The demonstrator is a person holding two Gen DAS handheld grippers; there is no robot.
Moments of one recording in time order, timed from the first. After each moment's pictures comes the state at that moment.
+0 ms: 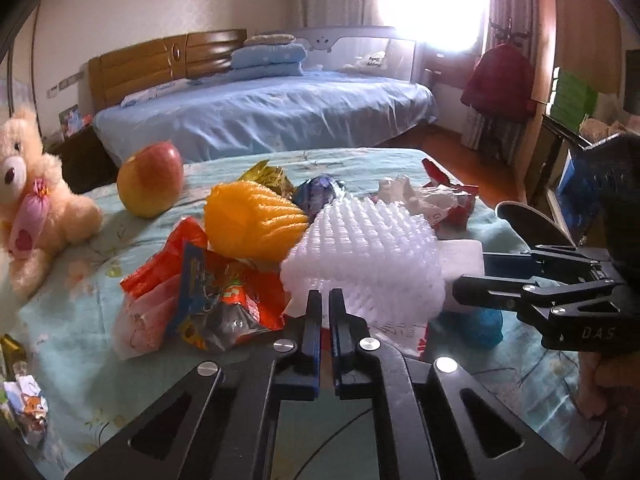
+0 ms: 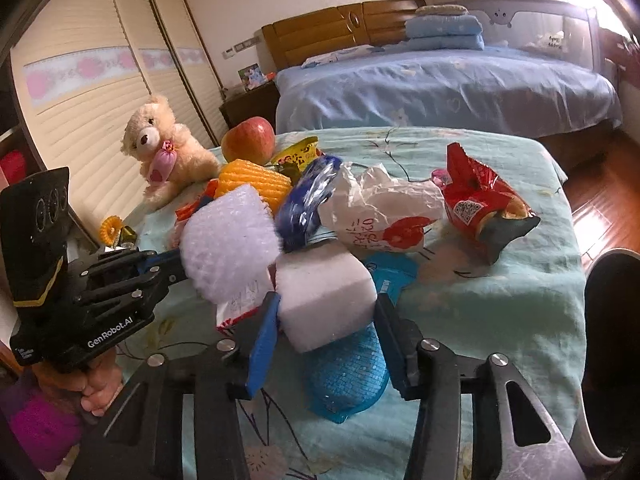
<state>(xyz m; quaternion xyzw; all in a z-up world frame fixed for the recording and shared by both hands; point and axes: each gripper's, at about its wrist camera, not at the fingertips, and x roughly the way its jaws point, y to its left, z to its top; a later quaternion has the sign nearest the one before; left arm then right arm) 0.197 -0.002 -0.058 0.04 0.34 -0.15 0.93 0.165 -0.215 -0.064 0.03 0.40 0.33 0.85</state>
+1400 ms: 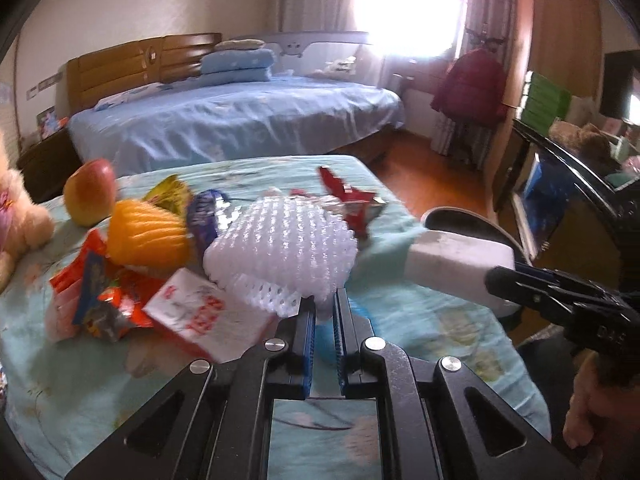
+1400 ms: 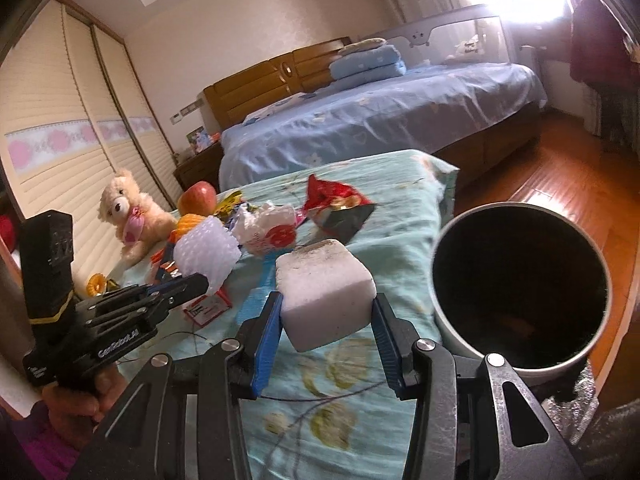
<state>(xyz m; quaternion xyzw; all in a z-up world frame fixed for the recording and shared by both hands) 0.165 -0.083 -0.043 0.02 0.34 -0.20 0.92 0.120 -0.330 -0.047 0.11 0.35 0.22 0.90</state>
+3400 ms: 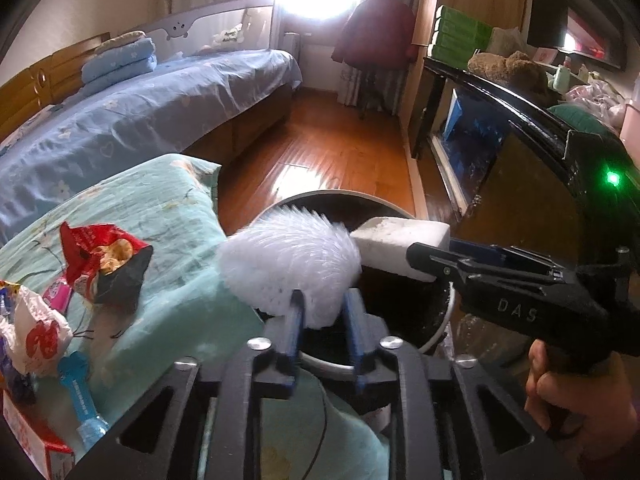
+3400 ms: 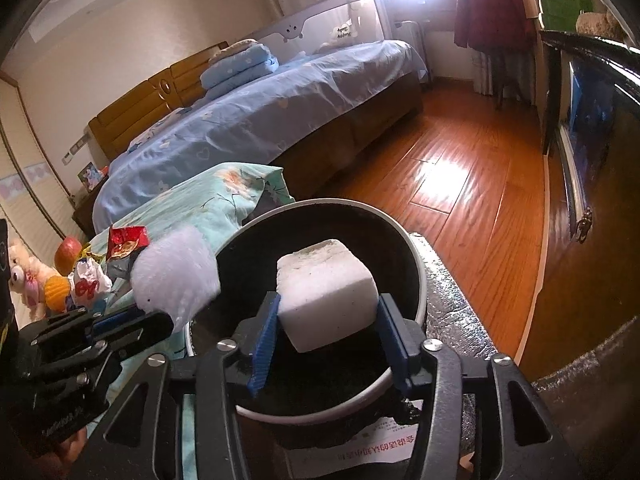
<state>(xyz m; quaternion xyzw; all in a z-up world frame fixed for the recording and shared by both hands) 0.241 -0.257 -0.069 0.09 0.38 -0.32 0.86 0.163 -0.473 -0.078 0.14 0.40 0.03 0.91</state>
